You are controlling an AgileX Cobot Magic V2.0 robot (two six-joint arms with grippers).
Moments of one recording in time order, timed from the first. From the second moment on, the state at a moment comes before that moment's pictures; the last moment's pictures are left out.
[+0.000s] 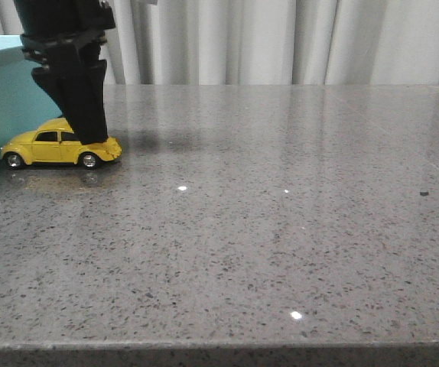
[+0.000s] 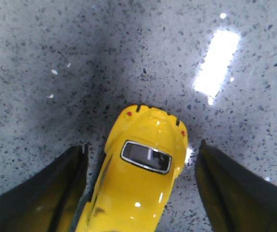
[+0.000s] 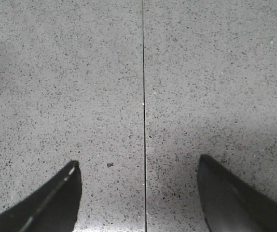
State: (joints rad) left arm -0.44 1.85 -1.64 -0.07 1.24 0.78; right arm 0.26 0.92 -0.93 -0.04 0.84 0.38
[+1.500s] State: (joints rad) left arm -0.39 1.80 -2.06 -0.09 1.25 0.51; right arm 0.26 0.91 -0.93 -0.04 0.84 0.38
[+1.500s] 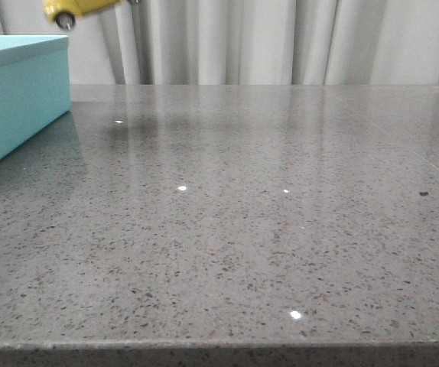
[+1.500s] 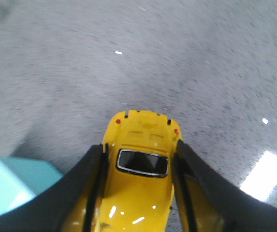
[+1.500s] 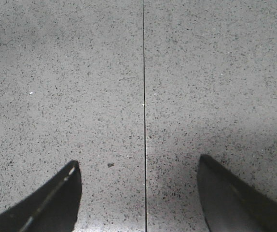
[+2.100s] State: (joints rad) left arm -0.04 1.73 -2.02 -0.09 1.27 0.32; right arm 0.26 0.91 -0.93 -0.03 0.83 0.38
